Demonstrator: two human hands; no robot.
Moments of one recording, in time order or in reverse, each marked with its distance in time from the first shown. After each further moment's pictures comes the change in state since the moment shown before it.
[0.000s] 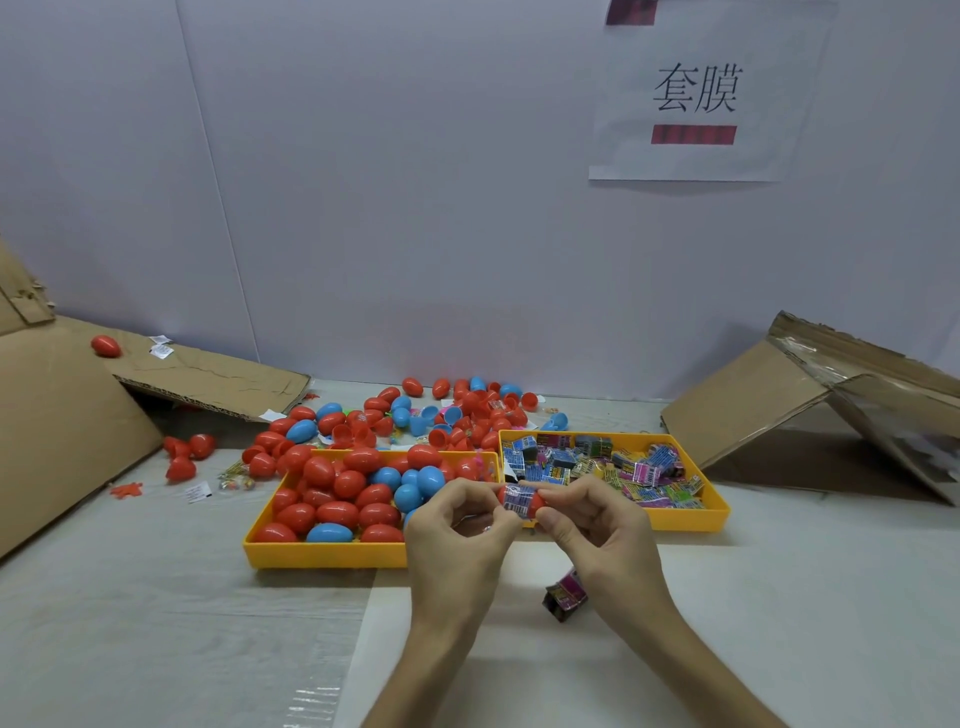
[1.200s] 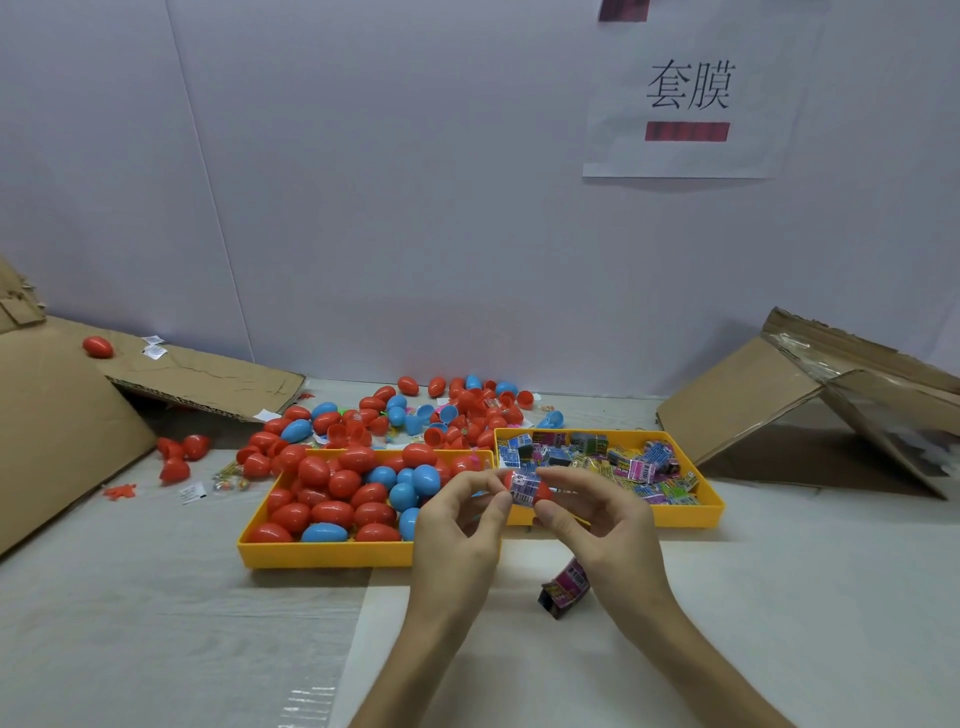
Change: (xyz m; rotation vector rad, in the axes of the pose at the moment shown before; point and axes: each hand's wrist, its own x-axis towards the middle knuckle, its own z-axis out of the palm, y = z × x) left_hand 0.004 -0.002 0.001 -0.082 -0.159 -0.083; right_hand 0.003 -0.003 -0.005 -0.007 0.032 0.055
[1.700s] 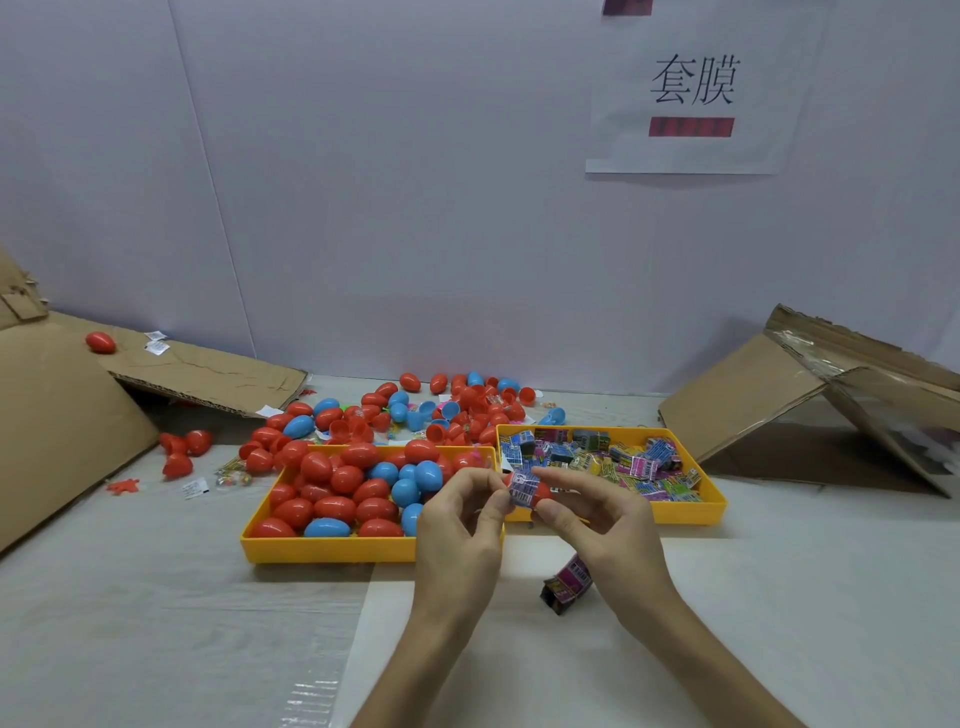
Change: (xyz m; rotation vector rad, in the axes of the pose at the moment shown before) left_hand -0.002 -0.002 0.000 0.017 0.000 0.058; right_hand 0.000 -0.002 -0.001 0.004 -0.042 0.043
